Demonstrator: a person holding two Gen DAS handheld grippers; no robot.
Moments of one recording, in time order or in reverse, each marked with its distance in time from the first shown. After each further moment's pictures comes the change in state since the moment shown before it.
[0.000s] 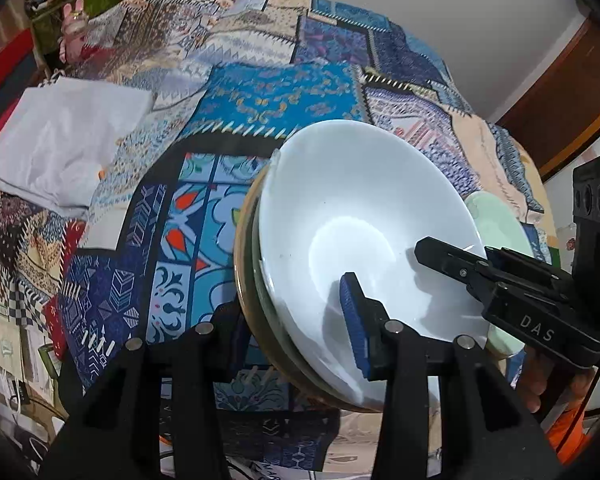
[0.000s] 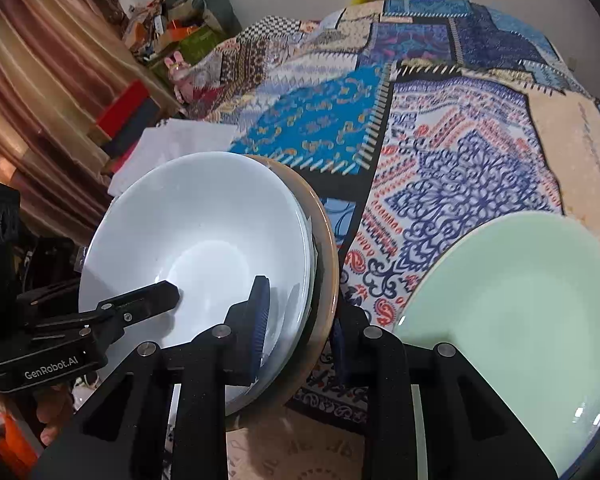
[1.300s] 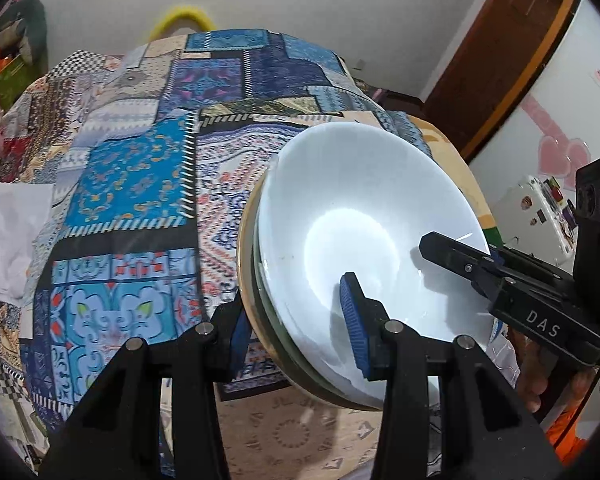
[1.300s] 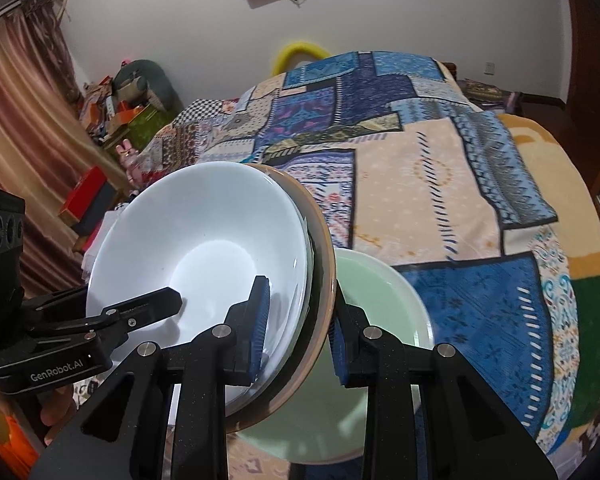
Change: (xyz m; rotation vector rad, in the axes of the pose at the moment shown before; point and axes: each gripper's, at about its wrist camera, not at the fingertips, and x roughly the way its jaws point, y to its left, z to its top) left arm -0.006 -0.167 0.027 0.253 -0.040 -0.129; right arm -0.129 -0.101 -0.017 0.163 -0.198 -0.144
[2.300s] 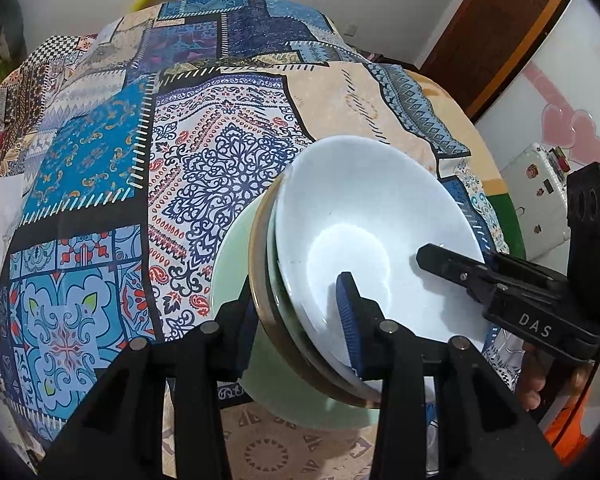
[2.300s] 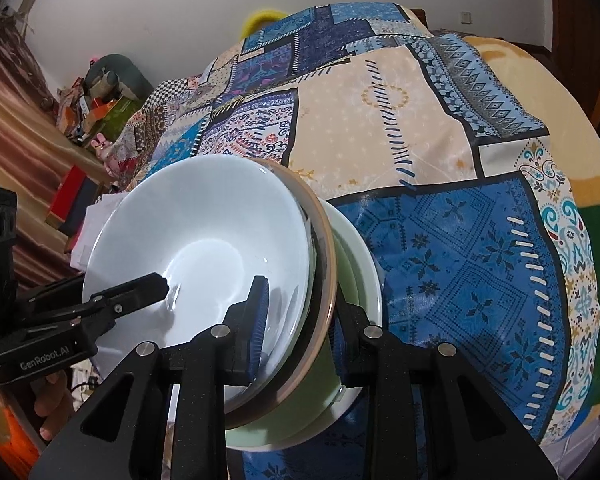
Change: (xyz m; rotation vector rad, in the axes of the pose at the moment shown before) left arm 0.062 -0.019 -0.010 0.032 0.110 -0.010; right arm 0.024 -0.046 -0.035 0.096 0.108 0.000
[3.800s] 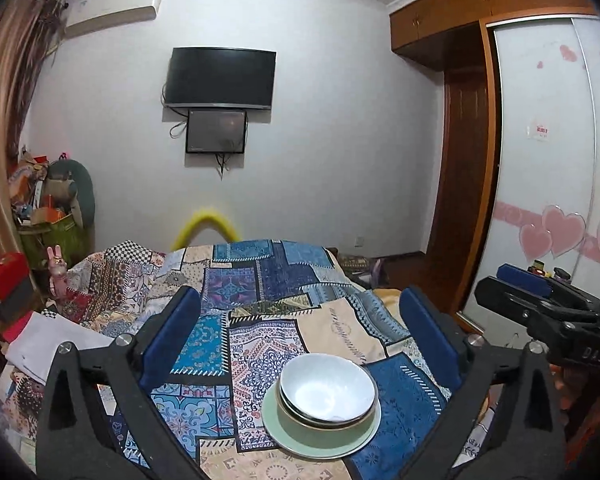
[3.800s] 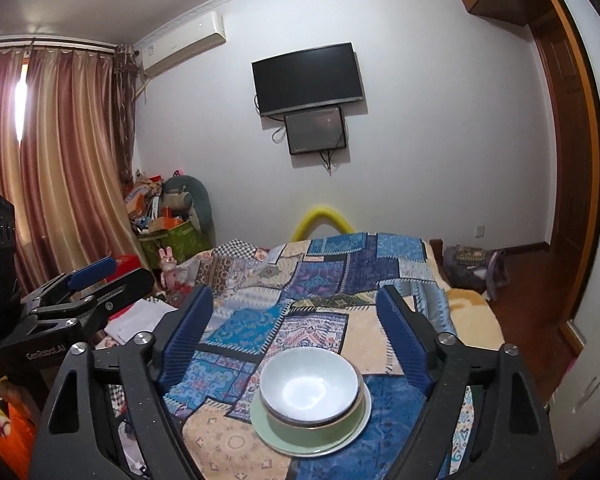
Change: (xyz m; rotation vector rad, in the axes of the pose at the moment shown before) left arm -0.284 -0.088 -0.086 0.117 -0.850 0.155; right arm -0.235 0.107 -0.031 -0.315 -0.693 0.016
